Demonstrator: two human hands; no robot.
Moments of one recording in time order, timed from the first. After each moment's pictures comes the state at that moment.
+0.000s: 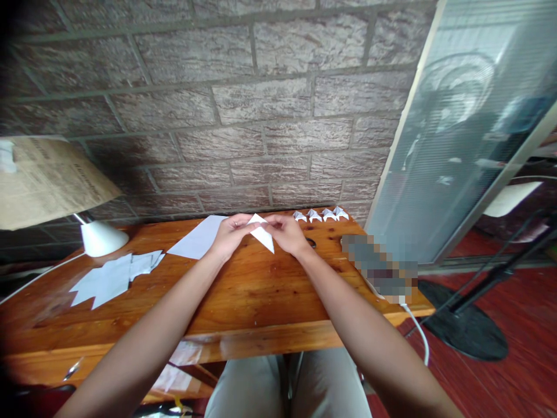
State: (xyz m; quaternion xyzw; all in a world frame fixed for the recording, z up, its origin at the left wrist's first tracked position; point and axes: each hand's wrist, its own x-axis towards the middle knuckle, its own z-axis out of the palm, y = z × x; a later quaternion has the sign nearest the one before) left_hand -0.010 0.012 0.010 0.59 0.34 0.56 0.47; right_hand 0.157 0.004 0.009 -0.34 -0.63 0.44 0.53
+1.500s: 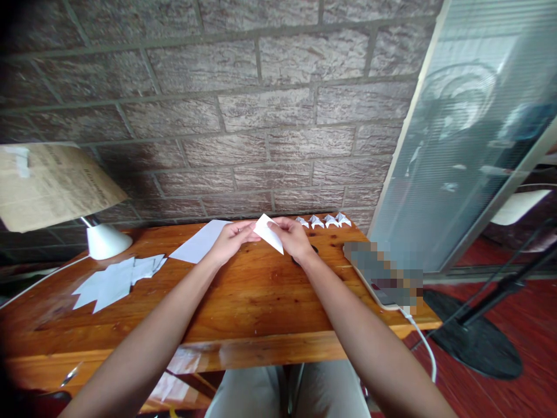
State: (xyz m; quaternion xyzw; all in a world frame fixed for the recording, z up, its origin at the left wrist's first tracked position) left_hand -0.022 0.018 0.008 0.61 0.29 0.51 0.54; right_hand 0.158 0.003 0.013 -0.37 -0.55 0.49 0.57
